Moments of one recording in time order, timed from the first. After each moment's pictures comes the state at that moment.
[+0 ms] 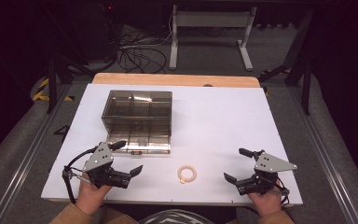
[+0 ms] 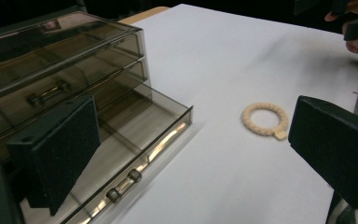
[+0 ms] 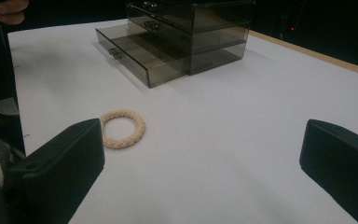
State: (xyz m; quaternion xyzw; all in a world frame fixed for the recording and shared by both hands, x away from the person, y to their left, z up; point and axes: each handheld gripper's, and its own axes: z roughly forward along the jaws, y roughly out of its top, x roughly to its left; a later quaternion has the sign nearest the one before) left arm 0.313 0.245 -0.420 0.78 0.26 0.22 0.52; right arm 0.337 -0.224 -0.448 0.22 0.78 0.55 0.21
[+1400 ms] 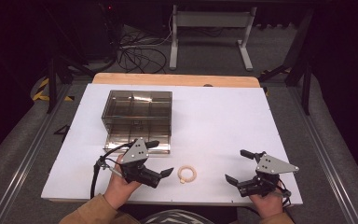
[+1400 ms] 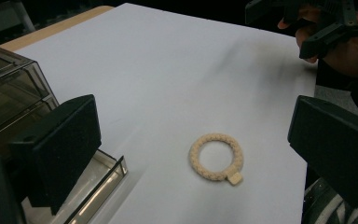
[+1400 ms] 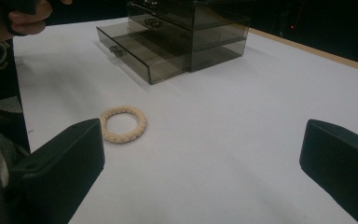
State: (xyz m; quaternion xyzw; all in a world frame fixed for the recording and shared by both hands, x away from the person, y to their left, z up) left arm 0.334 0.168 -0.417 0.81 0.20 0.16 0.53; right arm 0.333 -0.227 -0.450 0.22 0.78 0.55 0.21
